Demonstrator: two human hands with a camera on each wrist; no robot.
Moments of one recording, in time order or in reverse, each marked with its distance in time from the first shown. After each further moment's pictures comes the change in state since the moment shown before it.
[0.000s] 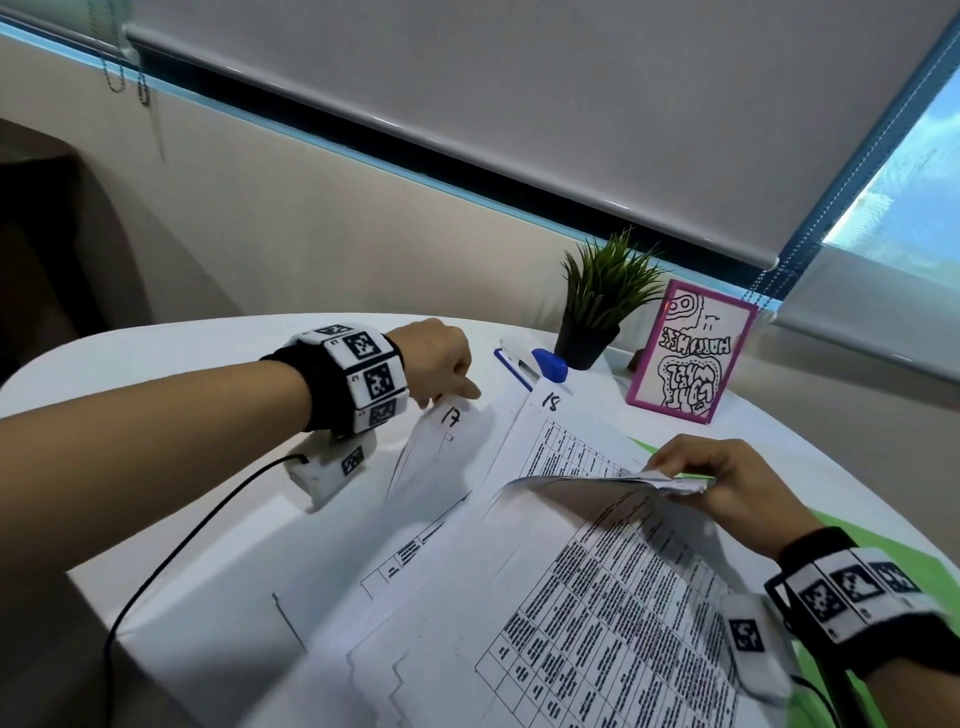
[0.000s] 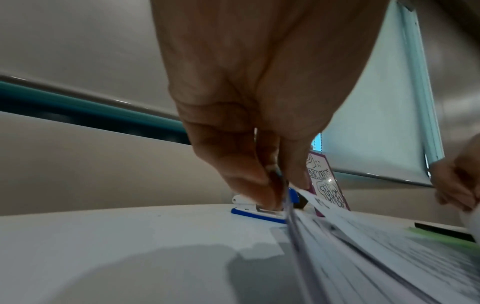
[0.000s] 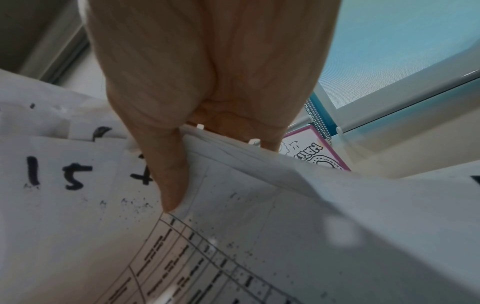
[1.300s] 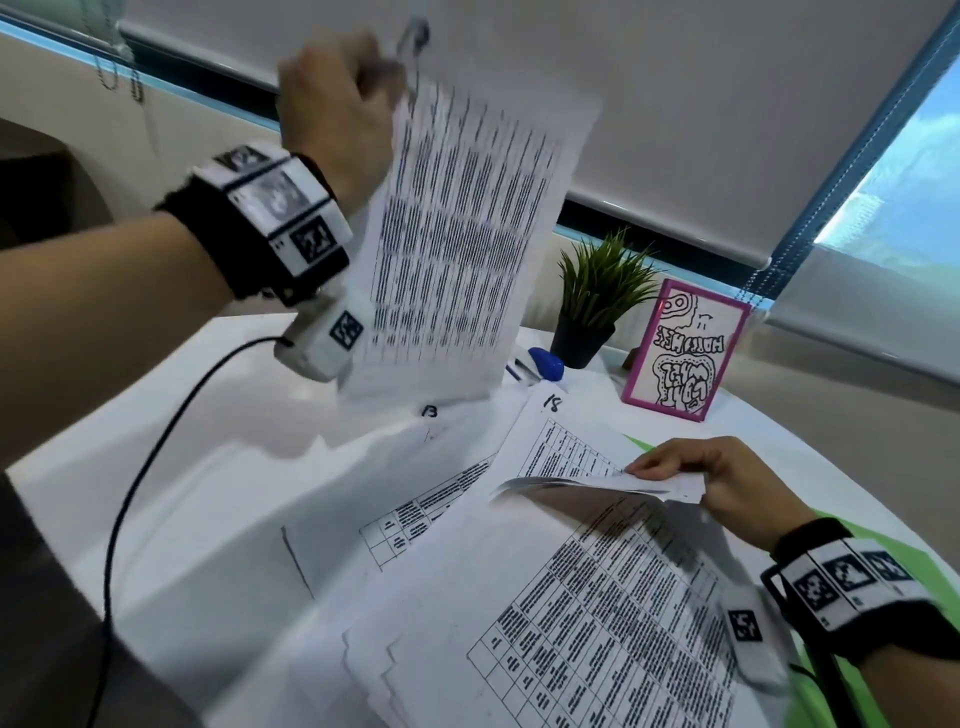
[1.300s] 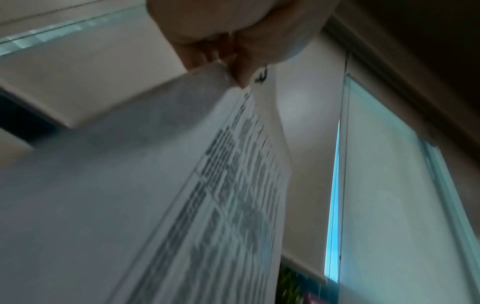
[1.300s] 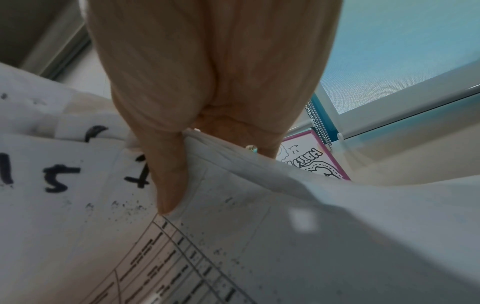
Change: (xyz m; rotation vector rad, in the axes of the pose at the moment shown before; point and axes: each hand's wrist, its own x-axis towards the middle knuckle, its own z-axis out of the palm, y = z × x) left_hand -0.020 -0.021 -0.130 -0.534 1.240 -0.113; right_hand 0.002 -0.002 -0.002 0.060 -0.049 0.096
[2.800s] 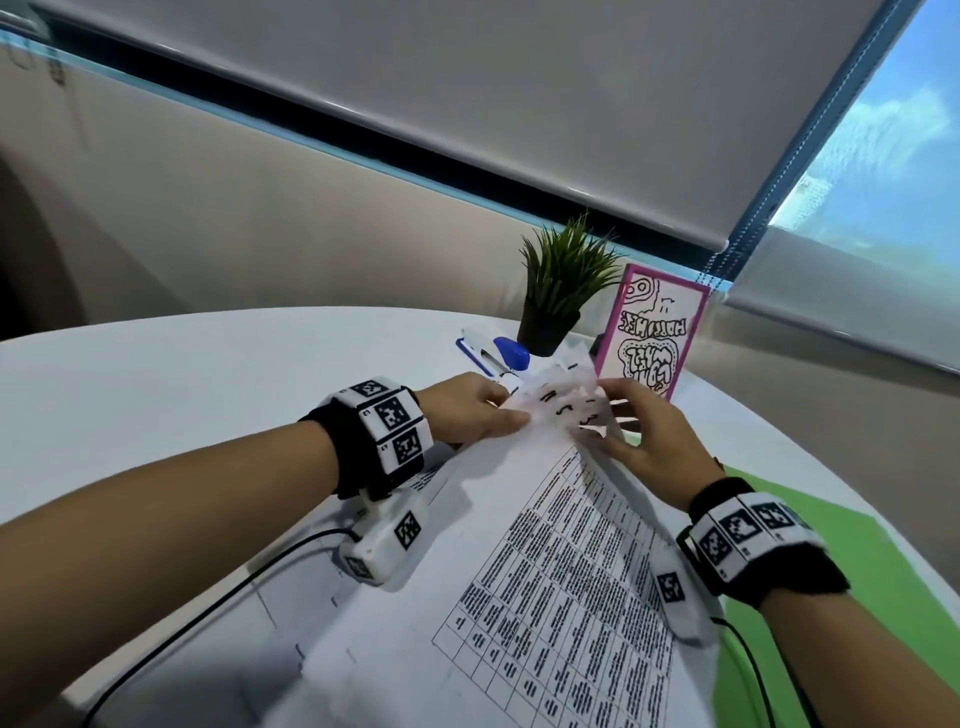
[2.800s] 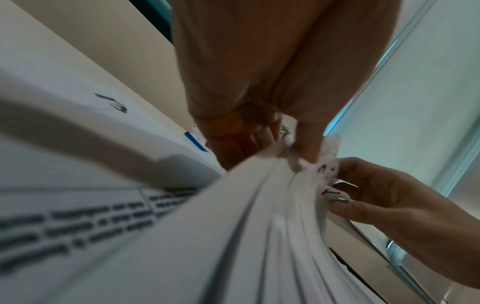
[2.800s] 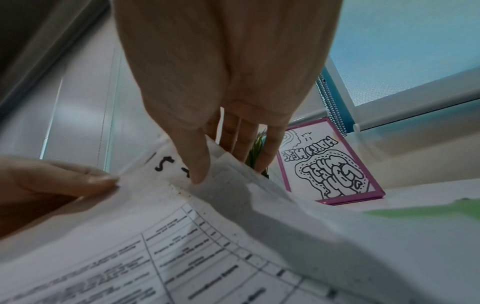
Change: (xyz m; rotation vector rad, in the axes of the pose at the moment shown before) left_hand -0.181 -0.022 0.097 -0.114 -1.339 -0.390; right_hand 0.023 0.000 0.019 -0.268 0.221 -0.039
